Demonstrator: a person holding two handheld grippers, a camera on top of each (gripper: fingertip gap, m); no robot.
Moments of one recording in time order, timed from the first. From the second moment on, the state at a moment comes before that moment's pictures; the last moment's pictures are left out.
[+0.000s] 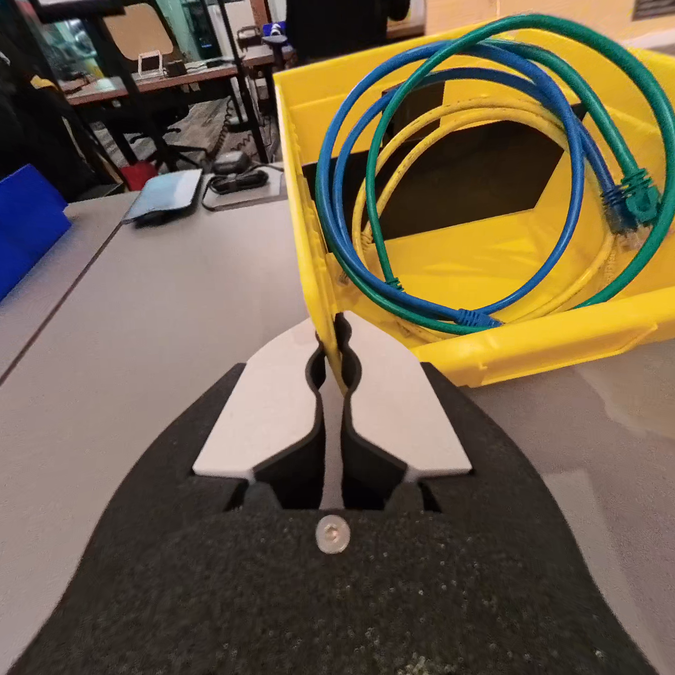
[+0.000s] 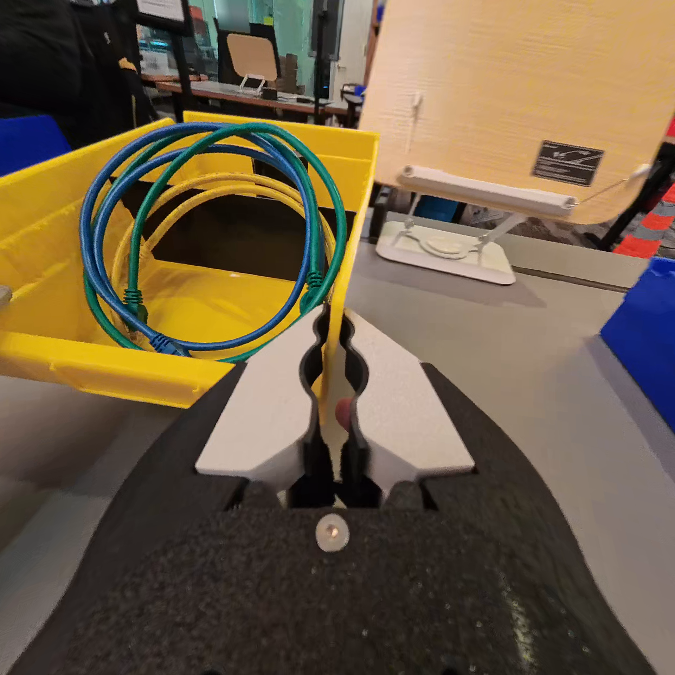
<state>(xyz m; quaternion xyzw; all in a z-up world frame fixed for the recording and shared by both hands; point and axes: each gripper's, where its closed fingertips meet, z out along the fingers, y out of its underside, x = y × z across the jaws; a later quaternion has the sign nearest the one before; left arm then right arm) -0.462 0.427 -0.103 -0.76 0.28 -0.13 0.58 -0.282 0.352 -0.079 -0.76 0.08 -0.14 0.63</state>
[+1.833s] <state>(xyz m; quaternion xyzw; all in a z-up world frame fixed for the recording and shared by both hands) -0.390 0.316 -0.128 -0.77 0.29 -0.25 0.50 0.030 0.118 -0.125 -0.77 0.23 0.00 0.60</state>
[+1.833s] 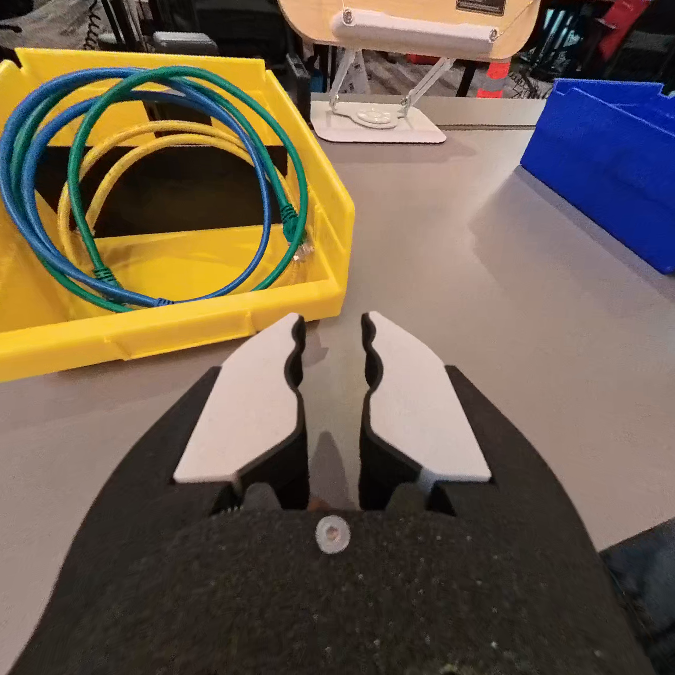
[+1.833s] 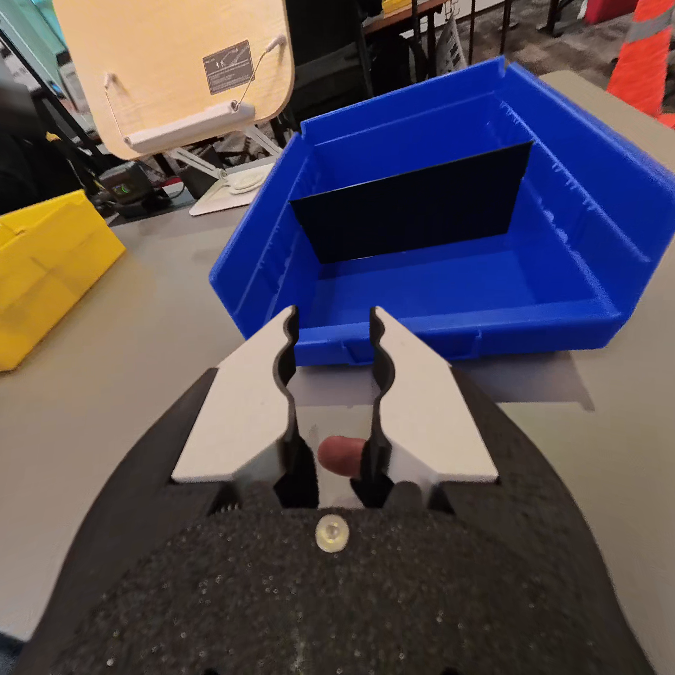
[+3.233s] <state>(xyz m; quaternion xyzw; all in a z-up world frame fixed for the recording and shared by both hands) -0.396 0.327 -0.164 -0.82 0.30 -0.17 0.46 -0.001 0.128 -0.128 -0.78 0.17 -0.01 0.60</state>
